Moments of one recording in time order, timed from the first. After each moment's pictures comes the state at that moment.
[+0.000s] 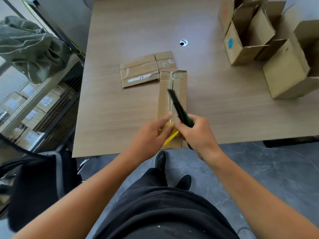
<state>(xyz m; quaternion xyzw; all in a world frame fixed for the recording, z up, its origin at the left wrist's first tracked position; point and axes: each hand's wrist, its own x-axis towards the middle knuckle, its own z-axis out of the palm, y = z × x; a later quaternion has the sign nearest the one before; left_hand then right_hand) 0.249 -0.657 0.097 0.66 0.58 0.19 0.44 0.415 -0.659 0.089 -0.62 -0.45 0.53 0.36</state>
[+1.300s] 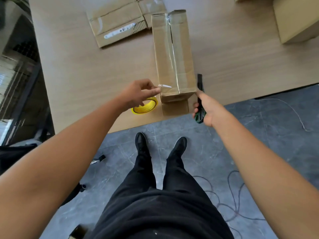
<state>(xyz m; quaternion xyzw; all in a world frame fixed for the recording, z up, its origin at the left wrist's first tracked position) 0.180 -0.558 -0.048 0.61 0.54 0.07 0.57 0.426 -0.644 -0.037 -0.71 0.01 0.63 0.30</state>
